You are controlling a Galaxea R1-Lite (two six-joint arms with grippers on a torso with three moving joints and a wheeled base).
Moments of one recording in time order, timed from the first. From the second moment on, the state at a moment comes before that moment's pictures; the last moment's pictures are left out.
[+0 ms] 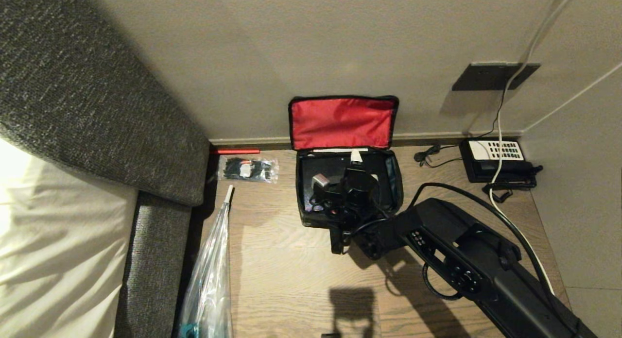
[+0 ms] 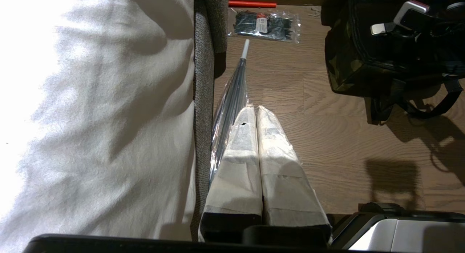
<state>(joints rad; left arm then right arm) 0.00 0.00 0.00 0.01 0.01 0.00 0.57 2.82 -1.88 -1.13 -0.67 -1.55</state>
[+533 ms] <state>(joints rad) 0.00 0.00 0.00 0.01 0.01 0.00 0.54 2.86 -1.94 -1.16 -0.68 -1.54</state>
